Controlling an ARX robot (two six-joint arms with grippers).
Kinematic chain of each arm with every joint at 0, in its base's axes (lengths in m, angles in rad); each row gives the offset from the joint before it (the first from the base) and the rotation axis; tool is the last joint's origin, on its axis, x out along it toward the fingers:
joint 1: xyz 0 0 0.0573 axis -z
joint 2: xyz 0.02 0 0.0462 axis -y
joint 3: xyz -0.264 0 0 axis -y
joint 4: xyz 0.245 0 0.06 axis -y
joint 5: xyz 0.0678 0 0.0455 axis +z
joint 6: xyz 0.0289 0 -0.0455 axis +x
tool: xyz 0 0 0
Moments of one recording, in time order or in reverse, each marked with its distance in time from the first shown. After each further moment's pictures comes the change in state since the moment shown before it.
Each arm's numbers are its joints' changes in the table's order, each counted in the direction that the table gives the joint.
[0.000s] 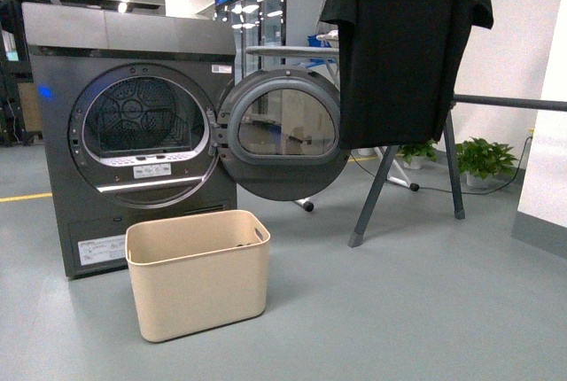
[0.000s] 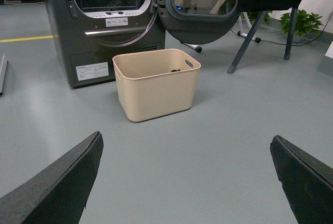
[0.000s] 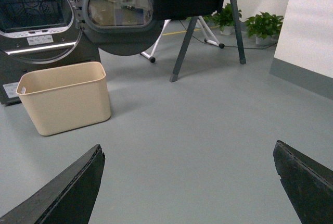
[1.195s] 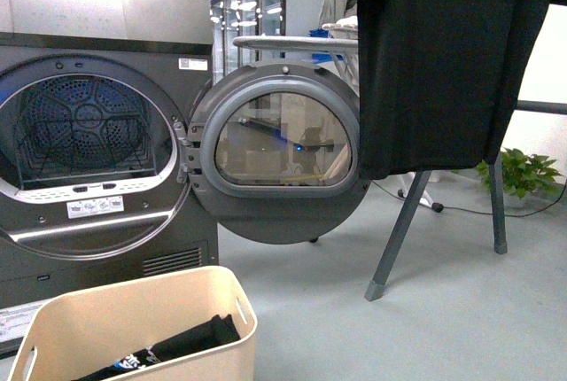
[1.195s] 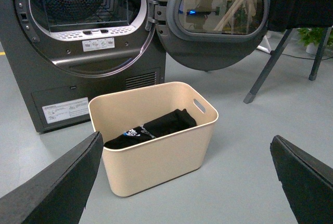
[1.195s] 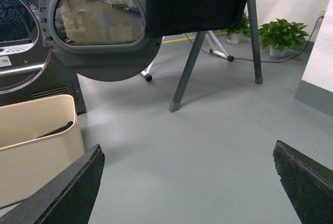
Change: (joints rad) left arm 0.000 0.000 0.000 0.000 0.000 0.000; right arm 0.000 0.000 0.000 0.000 0.001 0.000
